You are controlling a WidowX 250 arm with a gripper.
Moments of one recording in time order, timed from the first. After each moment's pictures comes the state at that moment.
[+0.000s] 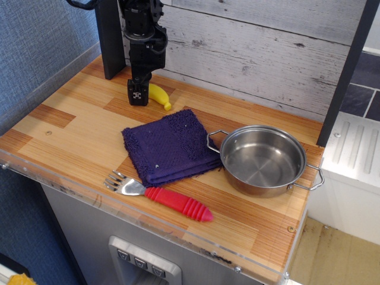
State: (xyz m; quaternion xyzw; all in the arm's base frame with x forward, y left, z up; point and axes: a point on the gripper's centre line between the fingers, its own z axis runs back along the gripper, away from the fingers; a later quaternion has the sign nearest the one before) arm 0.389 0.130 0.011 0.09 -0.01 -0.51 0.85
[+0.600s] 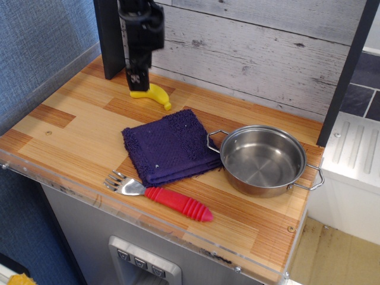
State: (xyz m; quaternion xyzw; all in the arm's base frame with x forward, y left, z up) arm 0.387 0.128 0.050 0.07 -0.05 -0.52 0.85
